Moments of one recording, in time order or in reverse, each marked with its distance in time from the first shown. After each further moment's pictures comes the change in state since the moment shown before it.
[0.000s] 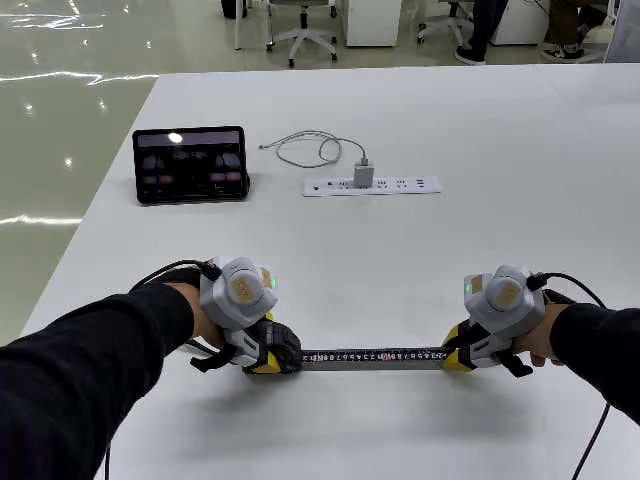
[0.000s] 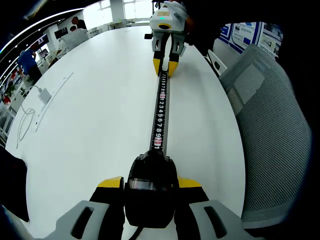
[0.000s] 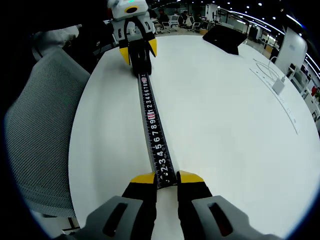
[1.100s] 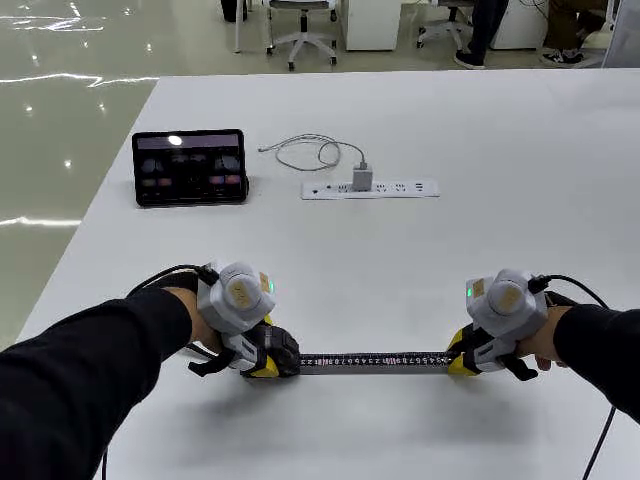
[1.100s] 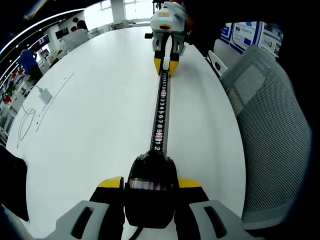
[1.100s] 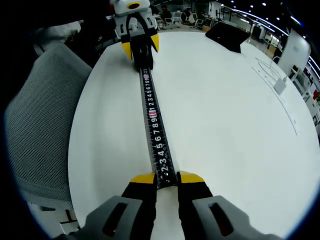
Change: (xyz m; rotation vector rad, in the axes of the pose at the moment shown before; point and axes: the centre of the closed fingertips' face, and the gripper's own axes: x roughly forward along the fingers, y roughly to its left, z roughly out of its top) left arm 0.000 0.000 0.000 -0.004 -0.009 0.007; right arm -0.004 0.000 -0.008 -0.058 0.043 0.006
